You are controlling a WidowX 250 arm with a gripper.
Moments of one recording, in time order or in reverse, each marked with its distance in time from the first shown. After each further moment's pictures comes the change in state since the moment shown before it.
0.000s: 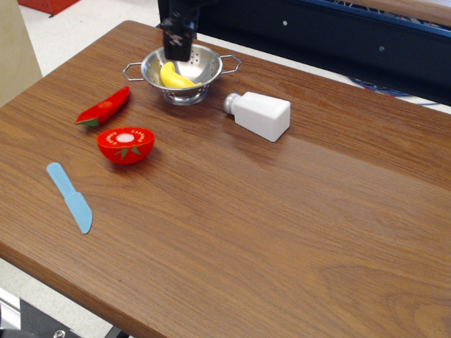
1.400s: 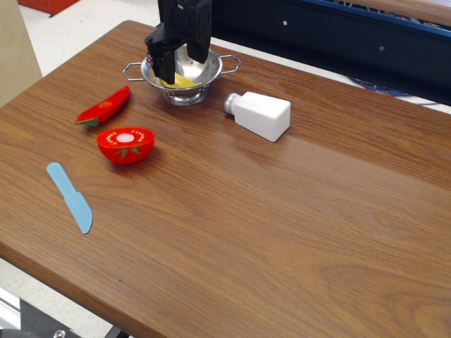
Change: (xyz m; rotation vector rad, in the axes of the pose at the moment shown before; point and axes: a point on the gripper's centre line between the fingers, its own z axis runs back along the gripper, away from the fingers) arm 0.002 0.015 -0.057 -0.038 -0.035 -0.568
